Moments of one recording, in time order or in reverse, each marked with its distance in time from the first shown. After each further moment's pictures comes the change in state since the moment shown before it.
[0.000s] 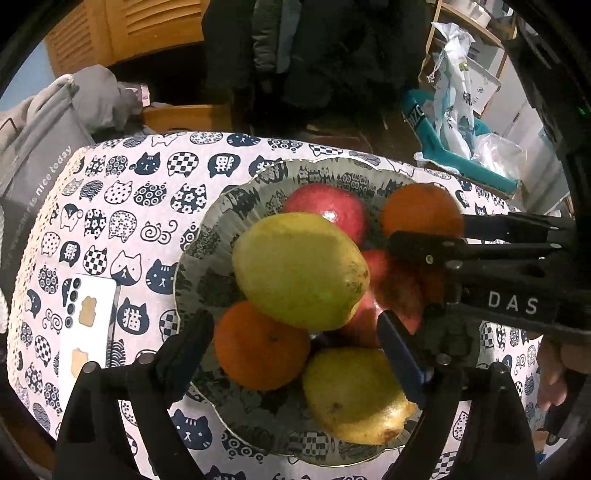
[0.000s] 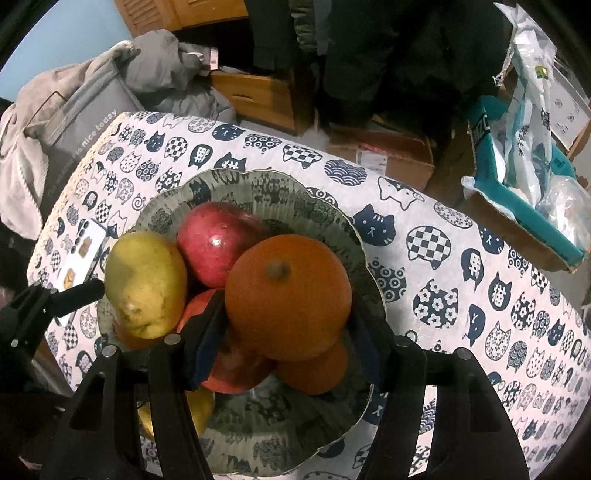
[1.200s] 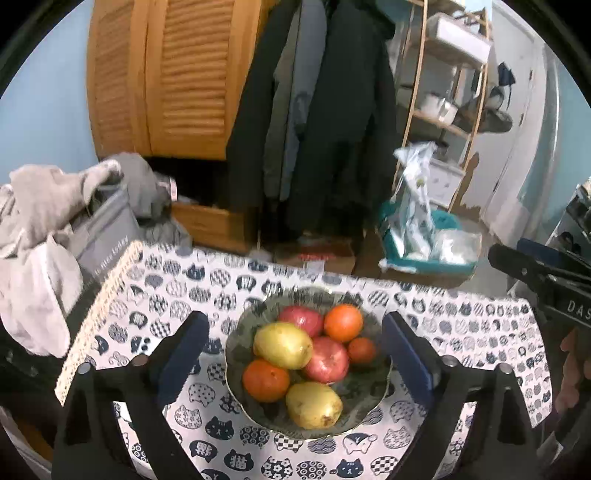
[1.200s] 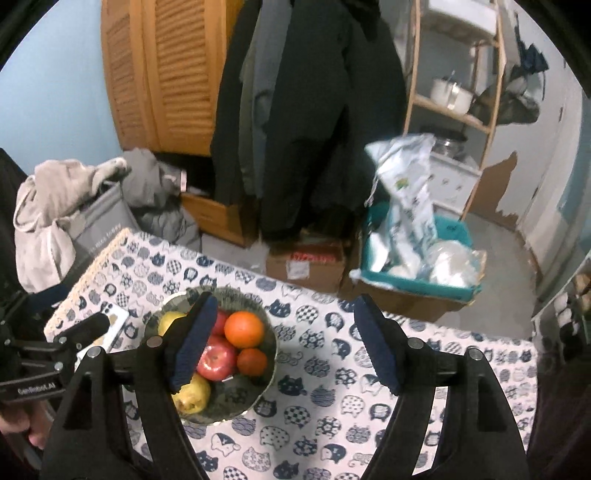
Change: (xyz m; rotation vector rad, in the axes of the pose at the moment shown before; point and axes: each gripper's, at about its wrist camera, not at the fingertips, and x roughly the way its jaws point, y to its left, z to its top) left arm -0.185 -0.012 0.008 -0.027 -0.375 -0.006; right arm -0.230 -0.003 -0.039 0.052 -0.445 -0.208
